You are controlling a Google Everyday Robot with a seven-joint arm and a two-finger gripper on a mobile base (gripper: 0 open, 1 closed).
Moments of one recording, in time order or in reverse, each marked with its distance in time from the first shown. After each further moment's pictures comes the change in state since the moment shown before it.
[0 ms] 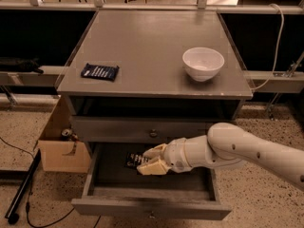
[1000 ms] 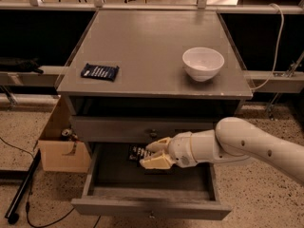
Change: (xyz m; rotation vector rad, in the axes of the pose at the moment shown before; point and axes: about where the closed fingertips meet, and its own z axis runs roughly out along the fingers) arm -0.024 0.000 -0.026 0.025 -0.035 -0.029
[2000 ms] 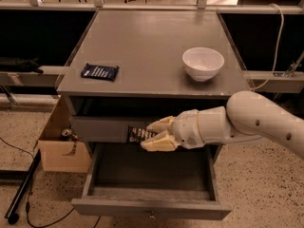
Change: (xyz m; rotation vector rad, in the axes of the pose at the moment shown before) arm -0.072 0.005 -0.045 0.022 -0.013 -0.140
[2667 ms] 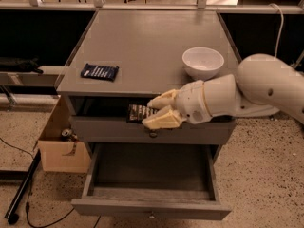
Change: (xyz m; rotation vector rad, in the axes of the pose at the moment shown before) arm -0.068 -0.016 -0.037 0.015 0.015 -0.117
